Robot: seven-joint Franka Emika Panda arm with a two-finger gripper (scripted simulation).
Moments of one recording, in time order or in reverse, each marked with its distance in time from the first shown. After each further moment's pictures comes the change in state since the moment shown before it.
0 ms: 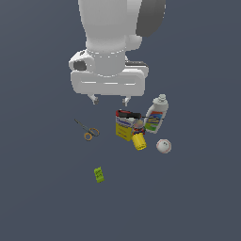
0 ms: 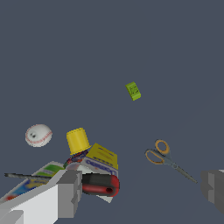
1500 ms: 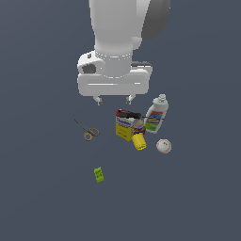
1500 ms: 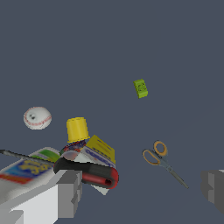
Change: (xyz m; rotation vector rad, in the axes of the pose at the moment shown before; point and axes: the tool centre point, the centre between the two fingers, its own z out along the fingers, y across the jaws) arm -0.011 -0.012 0.007 -0.024 -0.024 -0.155
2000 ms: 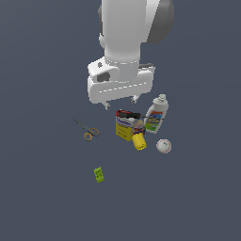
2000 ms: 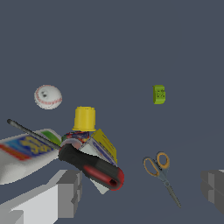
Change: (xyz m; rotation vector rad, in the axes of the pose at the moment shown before) arm -0.006 -0.023 0.016 0.009 -0.004 -0.256
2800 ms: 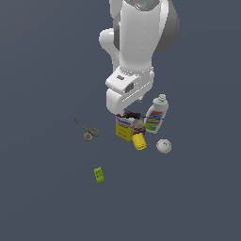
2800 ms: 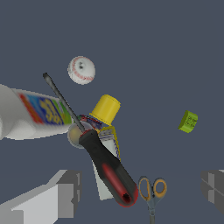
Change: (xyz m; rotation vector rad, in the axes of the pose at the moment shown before) arm -0.004 -0.042 0.029 0.016 -0.003 -0.470
